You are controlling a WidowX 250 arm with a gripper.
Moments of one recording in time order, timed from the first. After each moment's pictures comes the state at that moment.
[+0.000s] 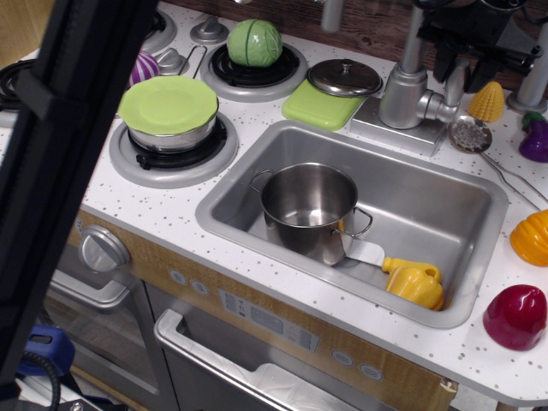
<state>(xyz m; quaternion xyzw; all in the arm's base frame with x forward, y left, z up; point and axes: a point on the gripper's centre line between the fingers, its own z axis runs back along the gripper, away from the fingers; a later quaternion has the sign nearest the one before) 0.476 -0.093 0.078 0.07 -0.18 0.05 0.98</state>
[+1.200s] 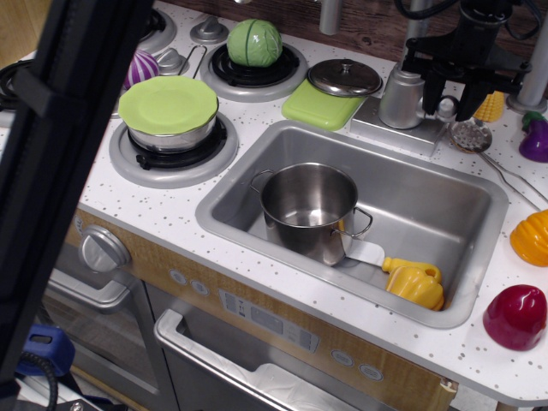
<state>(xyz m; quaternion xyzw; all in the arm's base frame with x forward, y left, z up) 0.451 -0.098 0.055 0.02 -0.10 0.09 0.99</state>
